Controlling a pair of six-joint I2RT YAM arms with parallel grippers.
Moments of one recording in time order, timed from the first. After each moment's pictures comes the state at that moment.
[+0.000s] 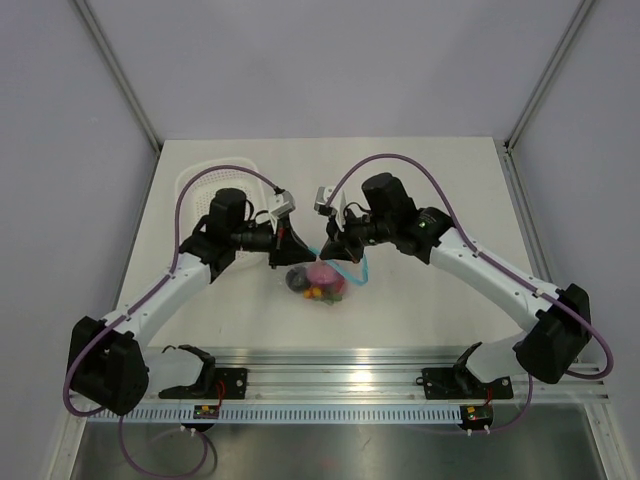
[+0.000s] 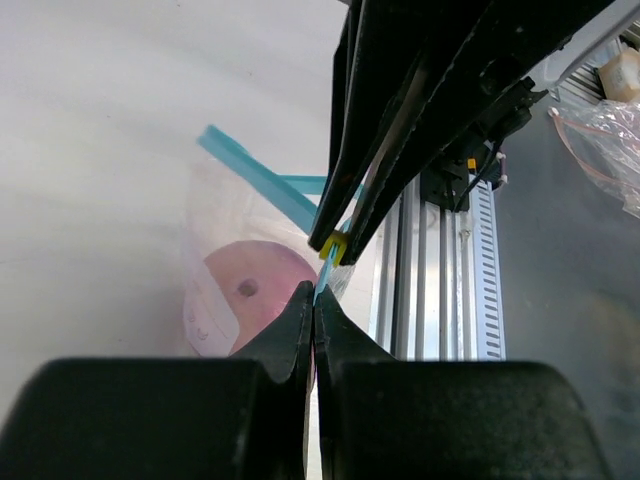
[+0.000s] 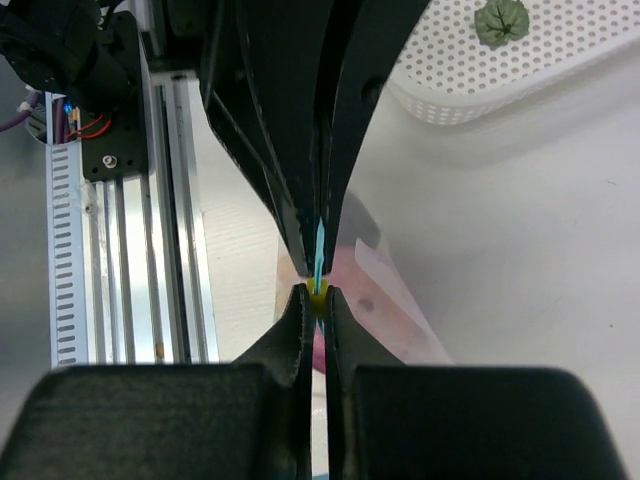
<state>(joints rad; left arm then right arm) -0.43 1.22 0.86 -0.10 1.05 0.02 0.74 1.42 1.28 -0.48 -0.62 -0.30</state>
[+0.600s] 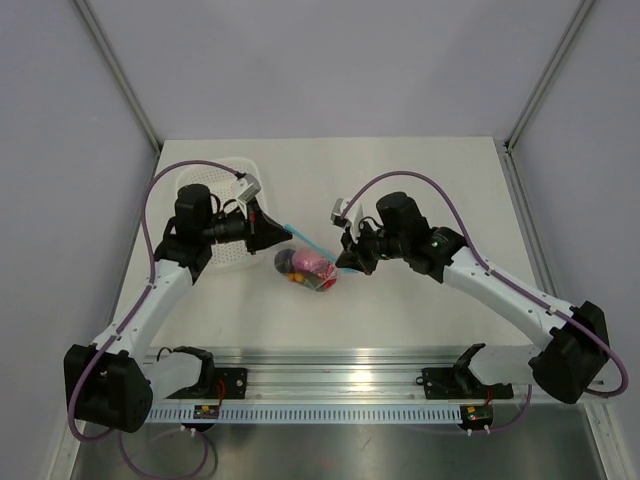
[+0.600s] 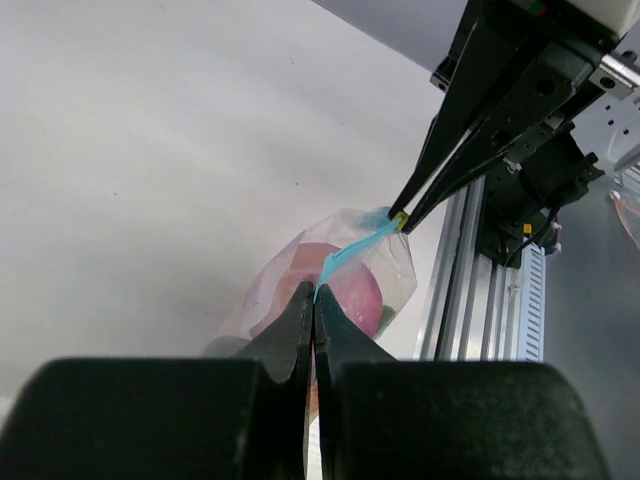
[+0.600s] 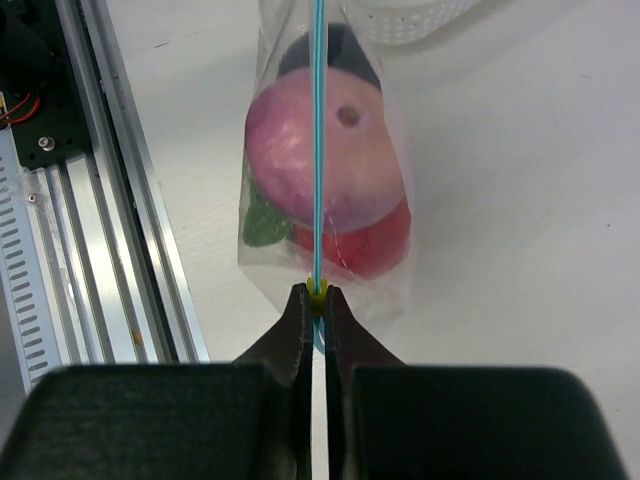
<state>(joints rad) -0.23 1.12 0.84 -0.06 1.03 -0.06 0.72 1.30 1.08 -0.42 -0.48 -0.24</state>
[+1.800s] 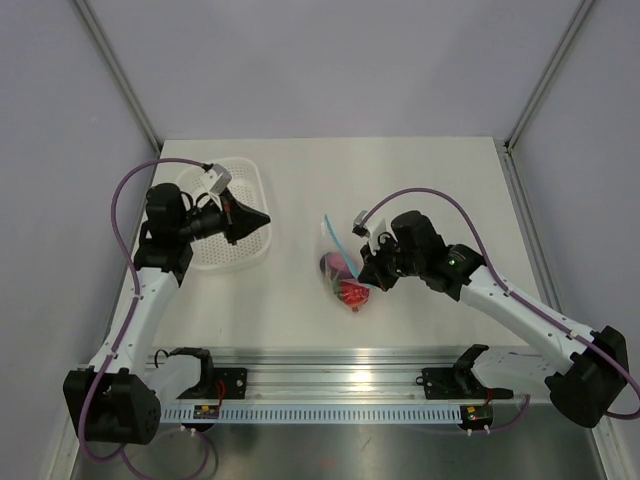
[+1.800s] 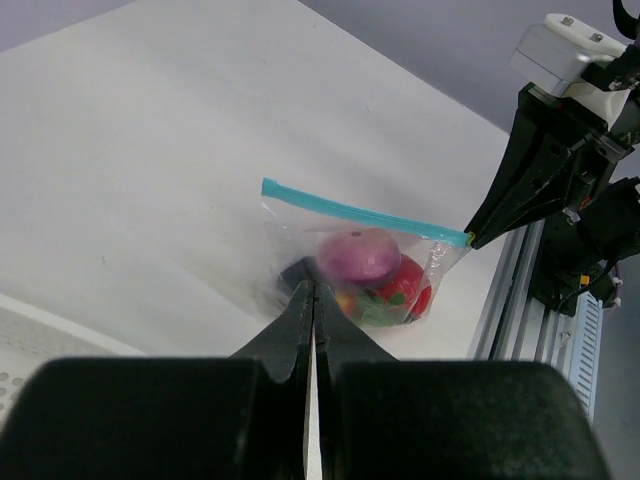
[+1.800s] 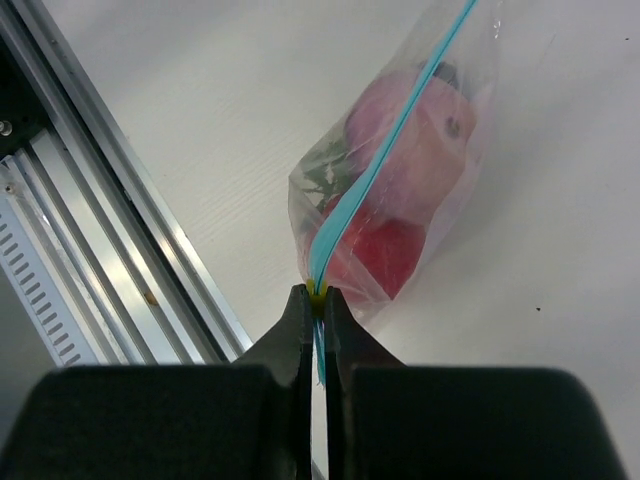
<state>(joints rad) -0.06 1.04 0.86 -0.06 1.01 -0.09 0.71 1.13 0.91 -0.50 -0.33 -0.05</state>
